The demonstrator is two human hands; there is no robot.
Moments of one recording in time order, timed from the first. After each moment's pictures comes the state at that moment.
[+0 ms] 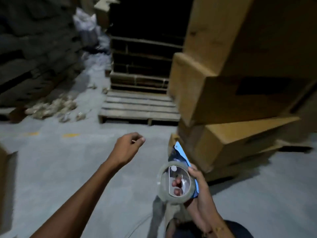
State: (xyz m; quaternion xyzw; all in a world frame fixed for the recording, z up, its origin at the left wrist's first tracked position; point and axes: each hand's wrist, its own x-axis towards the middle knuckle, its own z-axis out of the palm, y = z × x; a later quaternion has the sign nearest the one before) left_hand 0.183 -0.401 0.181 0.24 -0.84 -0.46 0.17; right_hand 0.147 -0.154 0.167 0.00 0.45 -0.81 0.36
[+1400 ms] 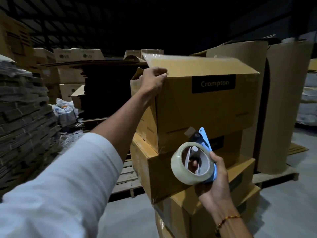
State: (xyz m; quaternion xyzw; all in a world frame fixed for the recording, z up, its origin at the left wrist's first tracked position) left_hand -0.065 -0.282 0.589 -0.02 -0.78 -0.46 0.41; right_hand -0.004 -0.086 0.366 -0.08 0.31 -0.94 0.14
